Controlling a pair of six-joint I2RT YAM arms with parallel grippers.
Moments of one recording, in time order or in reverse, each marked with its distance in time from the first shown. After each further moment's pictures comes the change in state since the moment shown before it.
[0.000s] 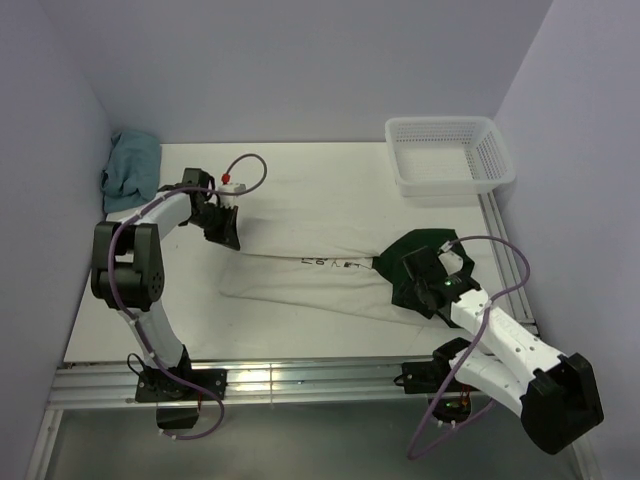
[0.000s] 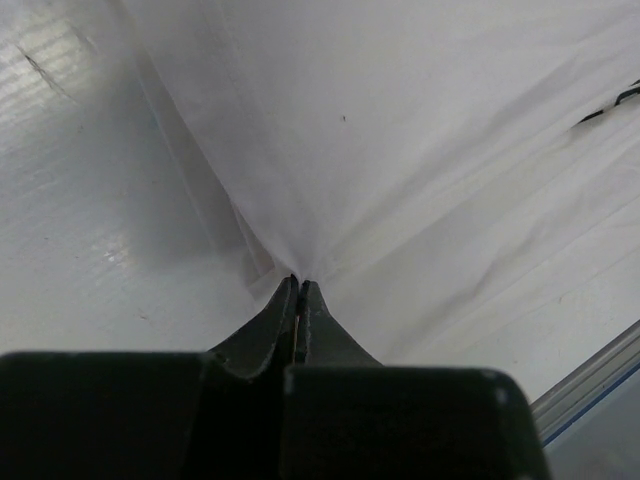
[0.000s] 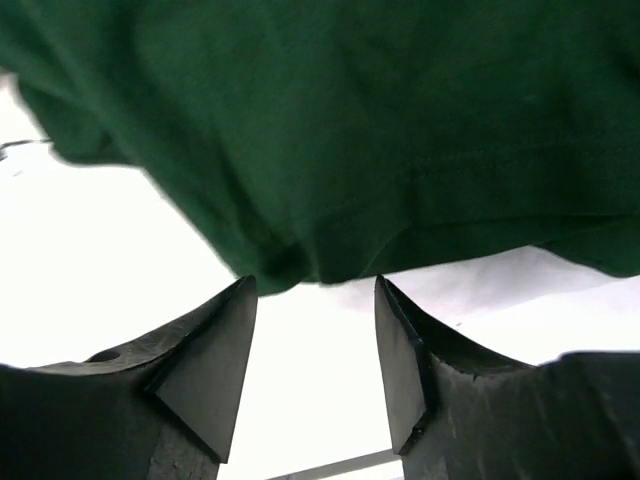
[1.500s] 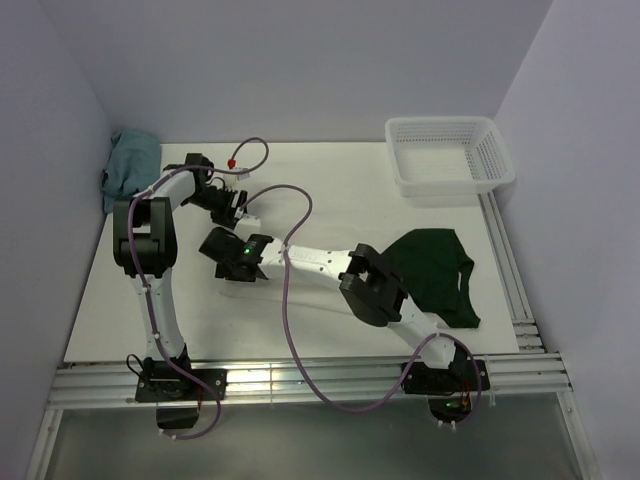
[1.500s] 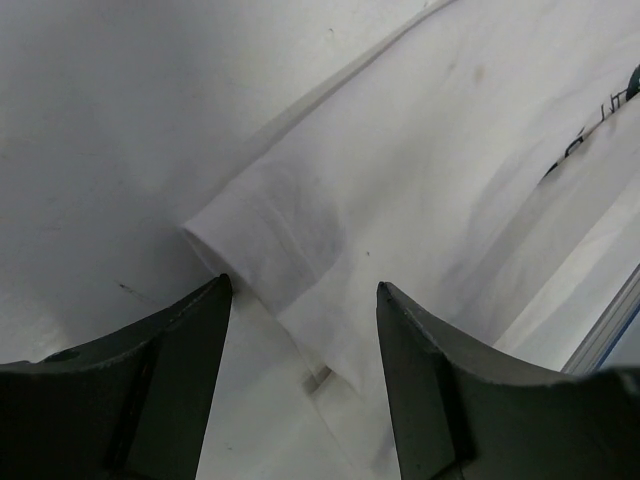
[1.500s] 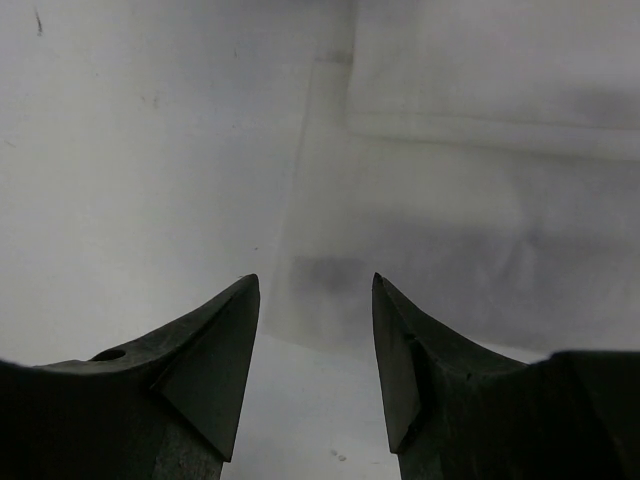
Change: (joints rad) left arm 0.046 0.341 0.375 -0.147 0.214 0.163; right arm 0.698 1.386 1.477 0.093 0.095 0.095
